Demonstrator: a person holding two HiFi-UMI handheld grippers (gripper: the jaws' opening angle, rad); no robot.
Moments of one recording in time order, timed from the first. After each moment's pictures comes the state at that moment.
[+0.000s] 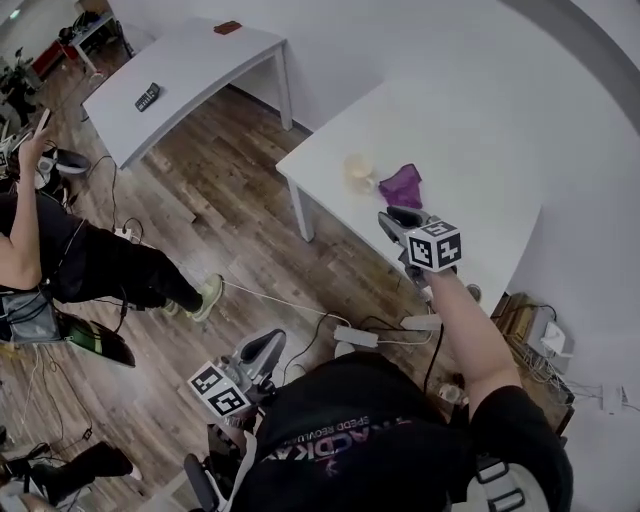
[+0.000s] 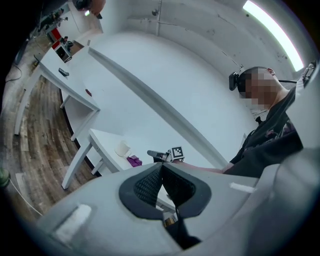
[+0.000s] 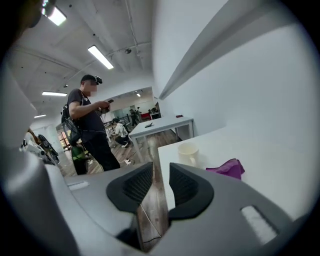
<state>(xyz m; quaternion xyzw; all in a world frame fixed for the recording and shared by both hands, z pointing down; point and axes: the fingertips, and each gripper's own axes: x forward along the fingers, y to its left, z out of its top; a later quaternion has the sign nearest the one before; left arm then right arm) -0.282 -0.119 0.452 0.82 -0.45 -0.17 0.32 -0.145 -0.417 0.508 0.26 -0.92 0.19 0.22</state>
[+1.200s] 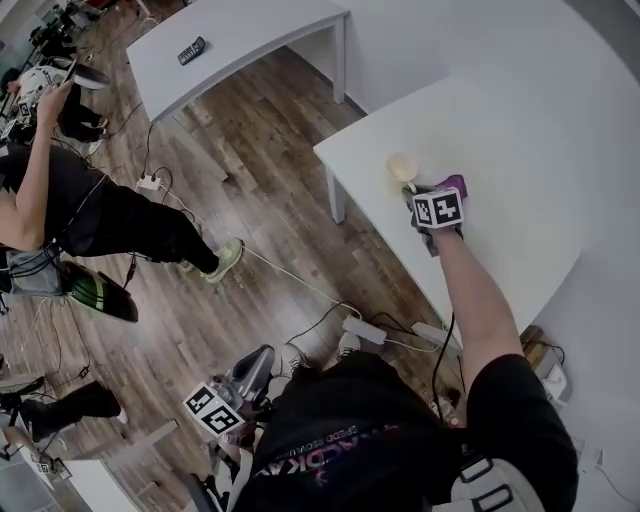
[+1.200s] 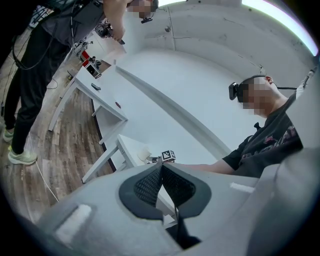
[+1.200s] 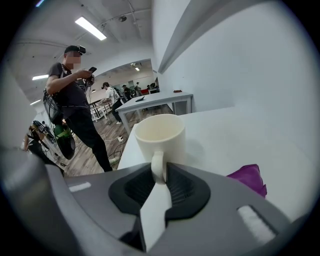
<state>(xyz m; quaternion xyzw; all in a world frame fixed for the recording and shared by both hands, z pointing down) -0.295 -0.090 0.466 0.71 -0.58 -0.21 0.35 -0.194 -0.543 0.634 0.24 -0.88 0.18 0.36</state>
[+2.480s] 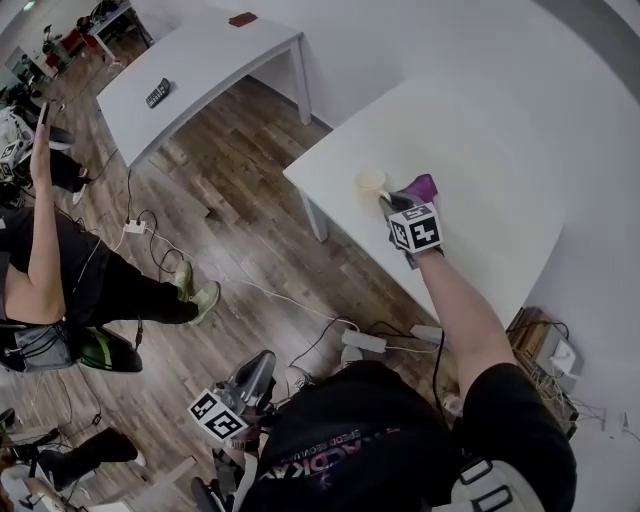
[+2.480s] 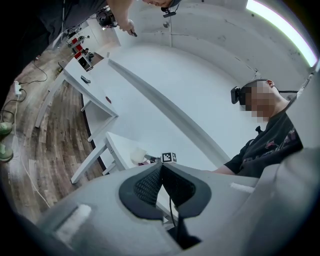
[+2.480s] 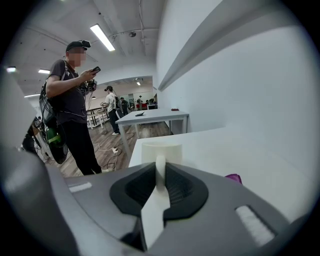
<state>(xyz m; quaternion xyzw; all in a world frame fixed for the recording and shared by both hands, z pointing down) -0.294 -0.119 0.459 0.75 -0.53 -0.21 0.34 -0.182 -0.519 0.584 0.28 -0.91 0.12 0.28</state>
